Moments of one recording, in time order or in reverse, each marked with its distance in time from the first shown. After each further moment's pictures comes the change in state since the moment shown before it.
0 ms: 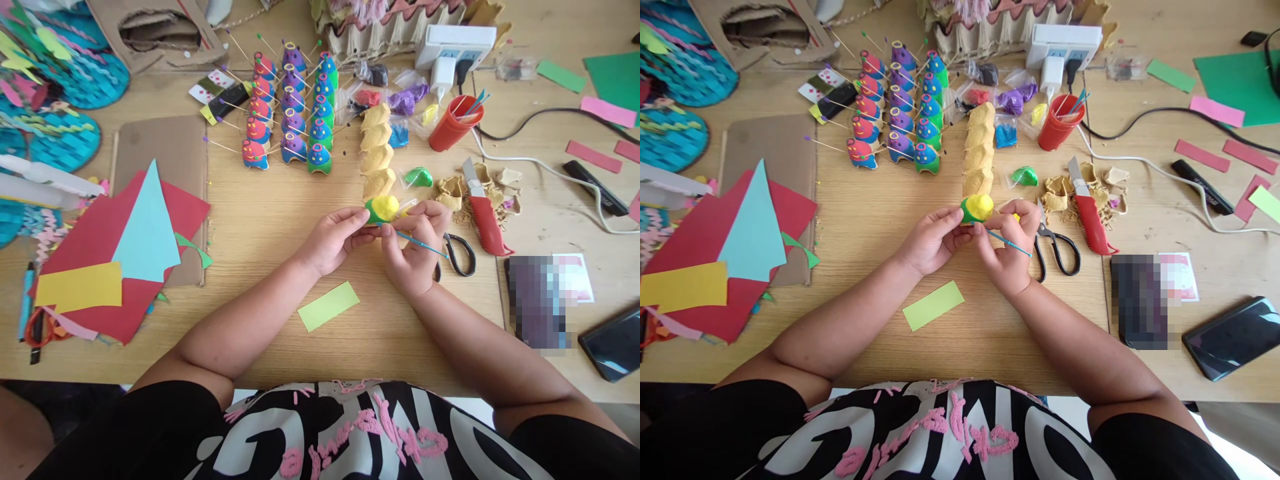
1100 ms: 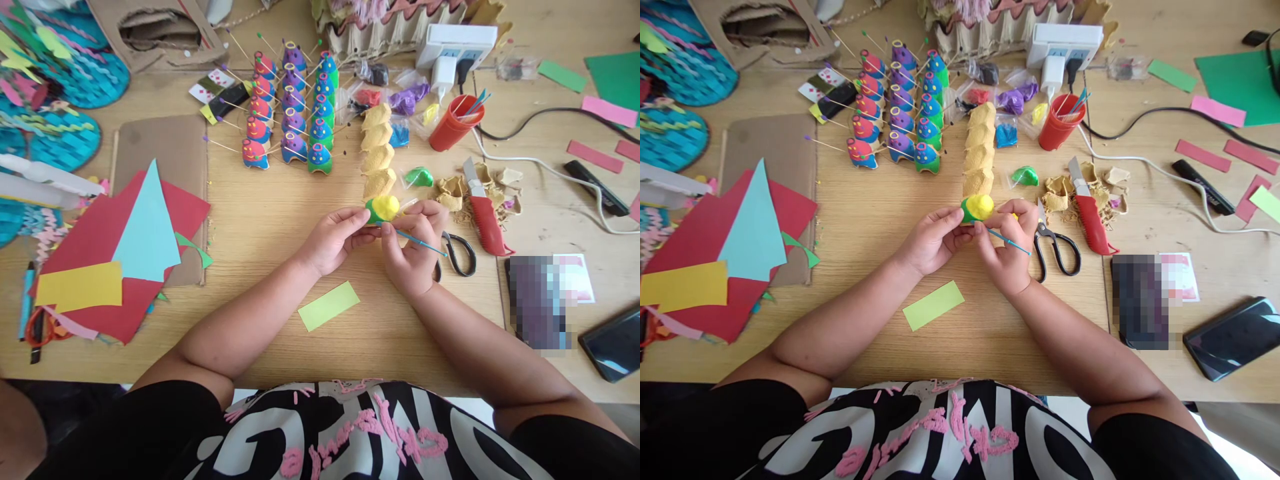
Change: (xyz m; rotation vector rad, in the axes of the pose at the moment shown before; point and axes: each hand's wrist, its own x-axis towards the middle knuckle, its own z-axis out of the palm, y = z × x) left_hand 0.001 -0.001 -0.002 0.005 -0.045 0.030; right_hand 0.001 0.001 -0.001 0.016 -0.029 -0.030
